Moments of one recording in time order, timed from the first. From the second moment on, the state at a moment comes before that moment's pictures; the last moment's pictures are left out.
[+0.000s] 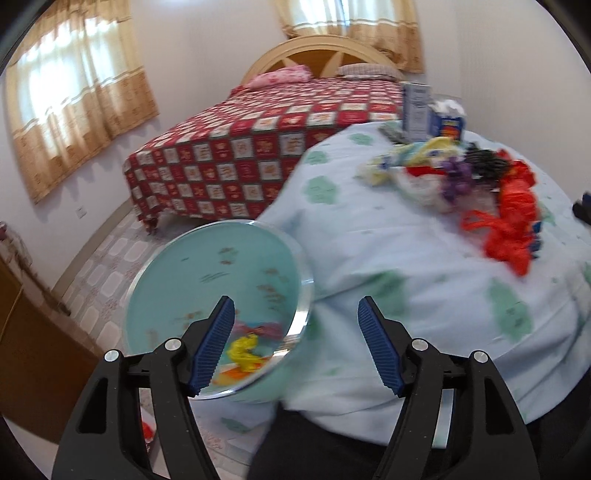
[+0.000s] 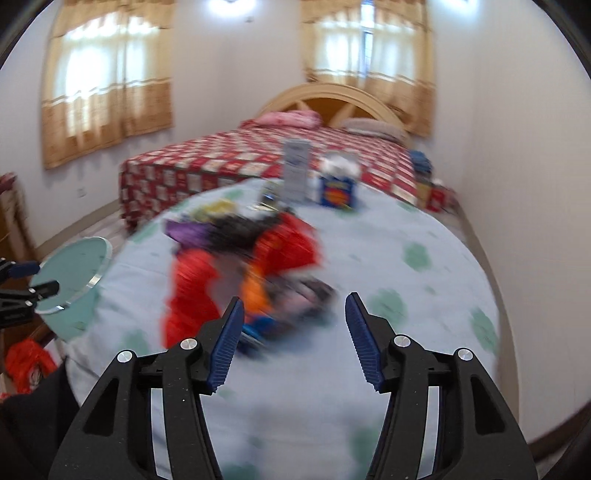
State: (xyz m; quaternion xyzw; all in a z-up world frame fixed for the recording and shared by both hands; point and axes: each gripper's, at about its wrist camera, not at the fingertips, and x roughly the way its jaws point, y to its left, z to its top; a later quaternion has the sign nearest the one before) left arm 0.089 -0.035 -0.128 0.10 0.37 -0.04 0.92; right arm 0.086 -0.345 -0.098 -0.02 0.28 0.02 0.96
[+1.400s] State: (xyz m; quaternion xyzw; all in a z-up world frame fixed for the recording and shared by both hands) left arm 0.093 -0.083 -0.107 0.11 0.37 -0.11 0.92; right arm 0.111 -0.330 -0.118 0.02 0.30 0.08 0.95
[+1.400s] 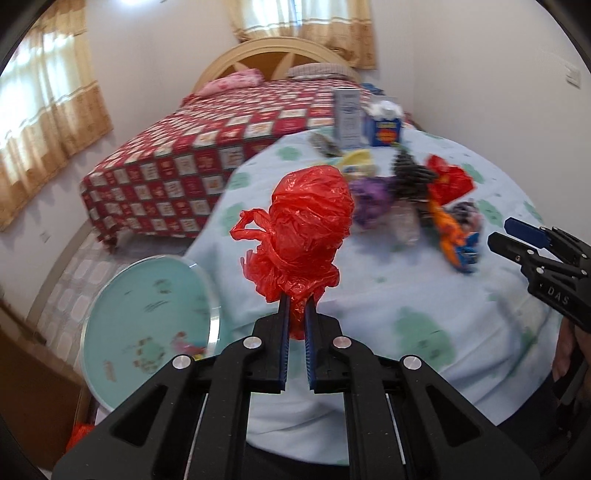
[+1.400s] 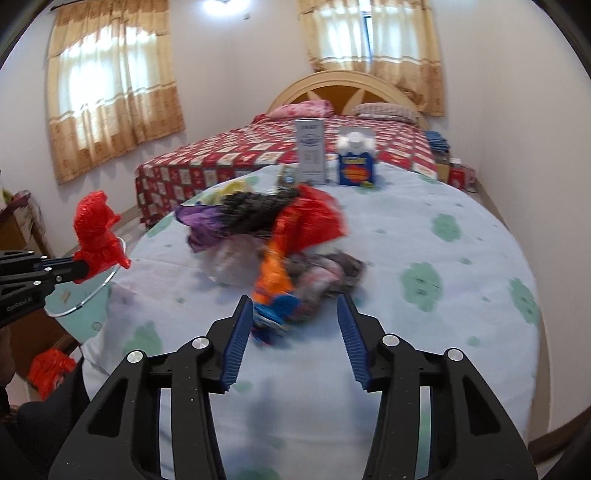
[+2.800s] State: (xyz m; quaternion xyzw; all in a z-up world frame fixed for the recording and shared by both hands) left arm 0.108 0.065 -0.098 0.07 0.36 0.04 0.93; right arm 0.153 -0.204 -0.059 -0.08 0.25 0.17 0.95
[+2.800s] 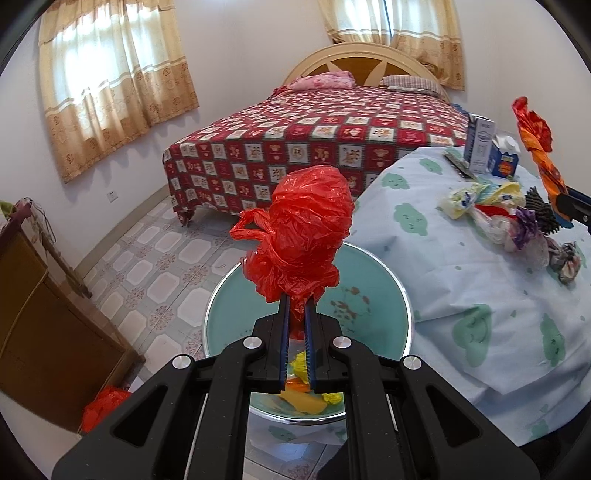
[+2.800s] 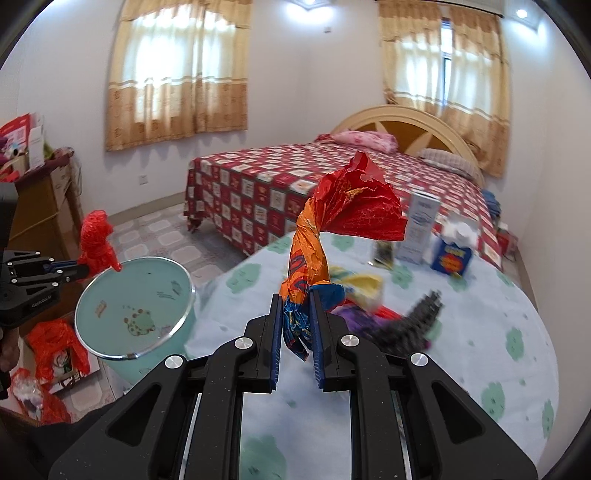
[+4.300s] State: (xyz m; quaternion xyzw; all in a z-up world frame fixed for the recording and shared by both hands) left arm 0.109 0.120 -0.106 0.06 0.37 0.10 0.92; right arm 0.189 -0.069 -0.081 -0.18 0.25 0.29 0.90
